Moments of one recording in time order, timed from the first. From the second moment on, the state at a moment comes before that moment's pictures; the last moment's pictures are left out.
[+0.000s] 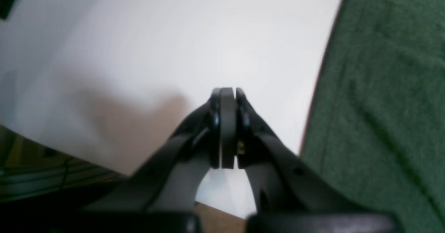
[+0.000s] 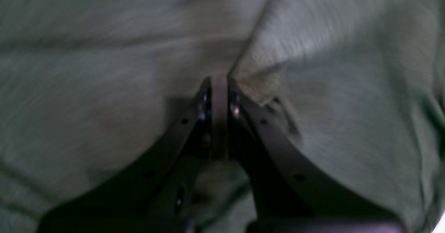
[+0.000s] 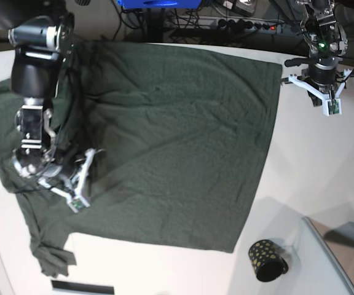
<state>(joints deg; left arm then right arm) 23.4 -5.3 -28.6 94.8 2.4 -10.6 25.2 14.9 1.3 12.5 63.5 -17.1 39.2 -34.2</state>
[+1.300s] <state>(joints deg) 20.5 -5.4 -28.4 91.1 2.3 -10.6 24.9 4.2 5.6 5.4 75.3 -17.1 32.3 -34.4</state>
